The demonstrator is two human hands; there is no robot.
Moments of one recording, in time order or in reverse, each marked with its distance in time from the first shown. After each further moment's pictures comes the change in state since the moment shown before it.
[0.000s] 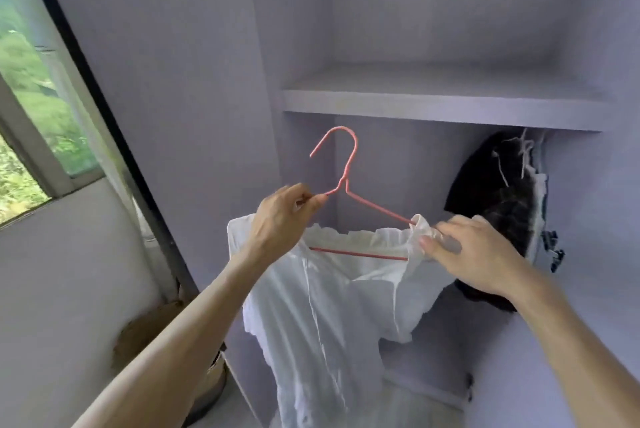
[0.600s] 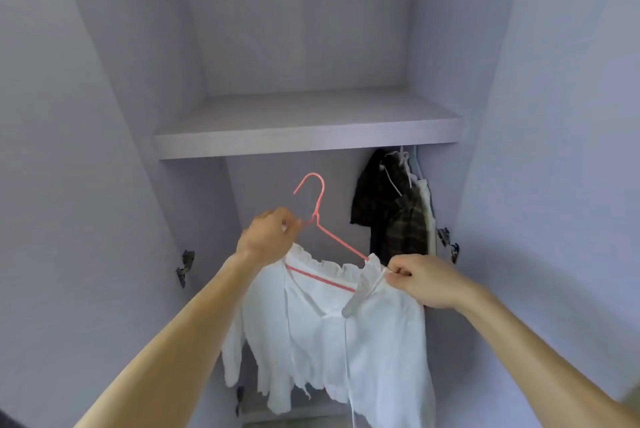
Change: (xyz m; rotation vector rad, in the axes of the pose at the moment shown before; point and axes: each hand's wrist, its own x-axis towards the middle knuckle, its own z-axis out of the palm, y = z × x) left_hand 0.135 0.019 0.120 0.065 -0.416 0.180; right_hand 0.015 0.029 0.004 0.087 -0.144 0.397
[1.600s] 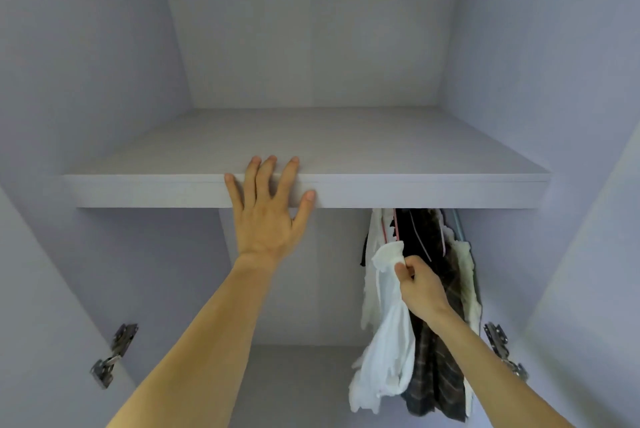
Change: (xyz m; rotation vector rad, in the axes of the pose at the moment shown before) left_hand 0.232 0.029 0.038 0.351 0.738 0.211; right_hand 0.295 0.096 -0.002 0.470 0.372 0.139
